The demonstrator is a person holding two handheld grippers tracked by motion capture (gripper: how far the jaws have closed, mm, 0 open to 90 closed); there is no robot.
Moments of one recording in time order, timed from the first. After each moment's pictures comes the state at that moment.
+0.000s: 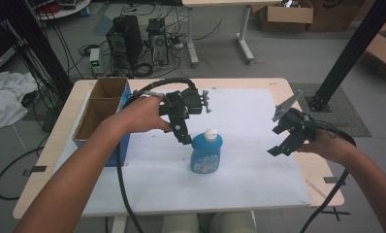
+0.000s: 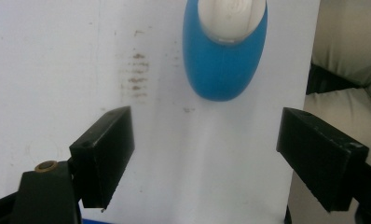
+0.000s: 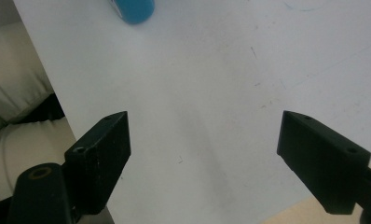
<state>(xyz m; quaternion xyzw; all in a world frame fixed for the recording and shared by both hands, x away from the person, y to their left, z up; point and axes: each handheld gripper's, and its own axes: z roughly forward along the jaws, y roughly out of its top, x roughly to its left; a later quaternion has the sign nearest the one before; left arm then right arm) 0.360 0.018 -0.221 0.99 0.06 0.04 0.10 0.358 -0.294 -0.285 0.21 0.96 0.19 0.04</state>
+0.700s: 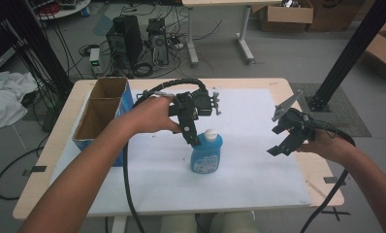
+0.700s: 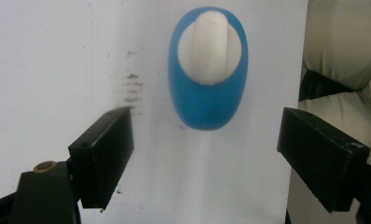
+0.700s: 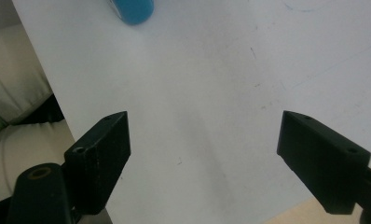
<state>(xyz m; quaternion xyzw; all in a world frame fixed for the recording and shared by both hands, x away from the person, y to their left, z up) 0.356 -0.004 -0.219 0.99 0.04 0.04 0.11 0.360 -0.293 -0.287 0.21 0.96 0.19 0.04</state>
